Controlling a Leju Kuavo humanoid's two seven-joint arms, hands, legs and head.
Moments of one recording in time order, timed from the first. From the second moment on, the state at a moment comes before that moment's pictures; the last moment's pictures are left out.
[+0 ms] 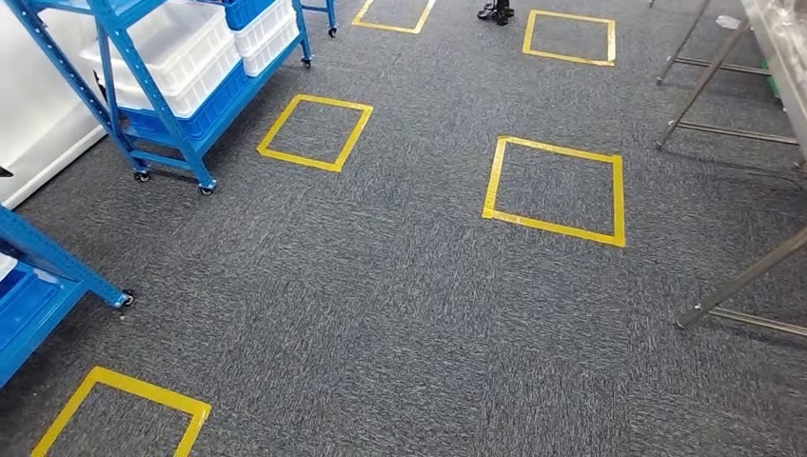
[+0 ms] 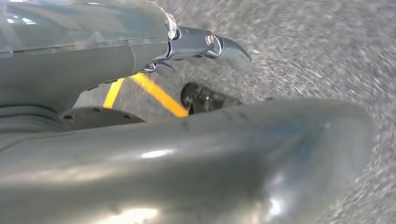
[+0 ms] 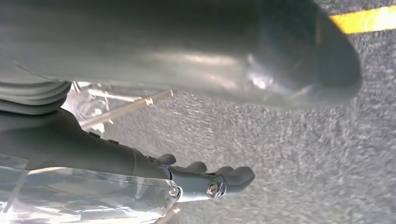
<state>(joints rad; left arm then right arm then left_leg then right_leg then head) -0.12 -0.21 0.67 -0.20 -0.26 0.11 -0.21 -0.12 0.02 0.44 -0.19 1.04 -0.47 0.14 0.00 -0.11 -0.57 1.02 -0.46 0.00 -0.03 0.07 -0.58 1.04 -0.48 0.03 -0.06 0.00</state>
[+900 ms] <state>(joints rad) -0.15 -0.21 0.86 -0.20 -0.13 0.18 -0.16 -0.12 0.02 0.44 -0.19 1.05 -0.44 0.15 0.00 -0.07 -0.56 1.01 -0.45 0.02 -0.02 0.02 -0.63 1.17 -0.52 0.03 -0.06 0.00</state>
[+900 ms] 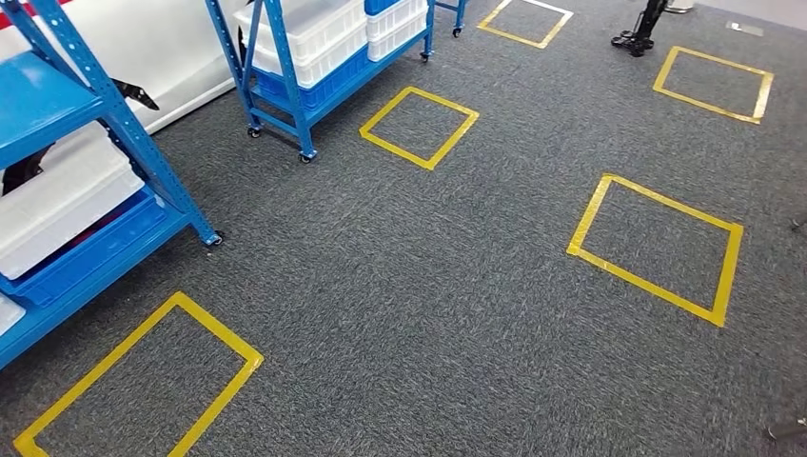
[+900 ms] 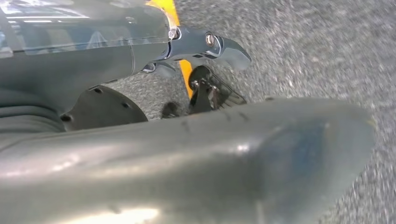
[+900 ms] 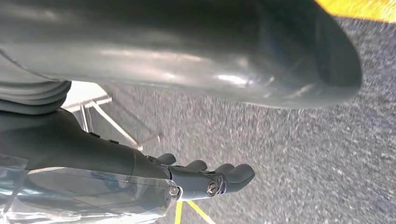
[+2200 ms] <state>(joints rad) -0.15 -0.20 1.02 -0.20 0.06 0.21 -0.14 -0.08 0.01 0.40 -0.19 1.06 -0.44 0.16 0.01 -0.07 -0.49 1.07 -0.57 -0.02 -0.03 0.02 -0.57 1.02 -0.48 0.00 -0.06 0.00</state>
